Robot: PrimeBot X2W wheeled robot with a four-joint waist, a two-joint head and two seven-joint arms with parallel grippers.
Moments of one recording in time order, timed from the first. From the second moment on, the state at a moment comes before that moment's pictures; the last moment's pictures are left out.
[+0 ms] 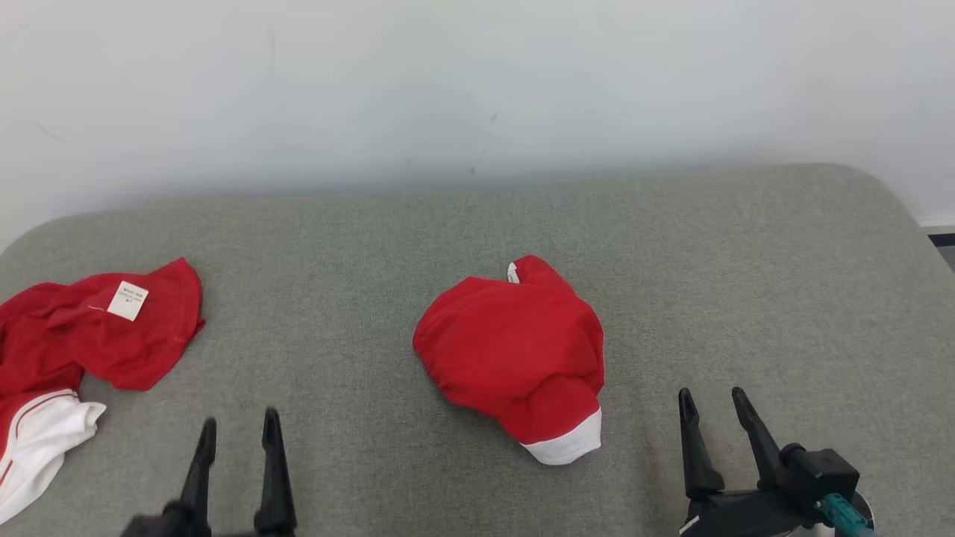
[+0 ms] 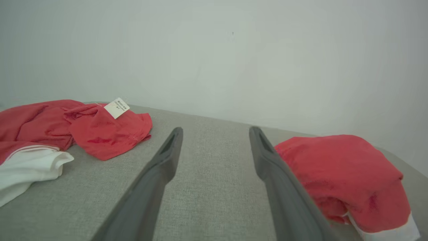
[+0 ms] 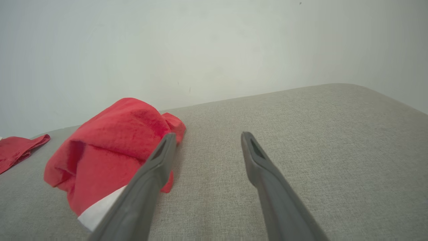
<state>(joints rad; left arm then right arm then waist) -0.01 0.06 -0.05 0.08 -0.33 -0.03 -0.26 -0.07 -0.05 -0.03 0.31 0.17 0.13 -0.26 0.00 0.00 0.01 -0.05</state>
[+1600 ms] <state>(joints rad) 0.14 0.05 0.03 0.18 -0.19 -0.09 -0.26 0.00 -0.05 -0.04 0.32 0.11 0.13 -0.26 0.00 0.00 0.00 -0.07</state>
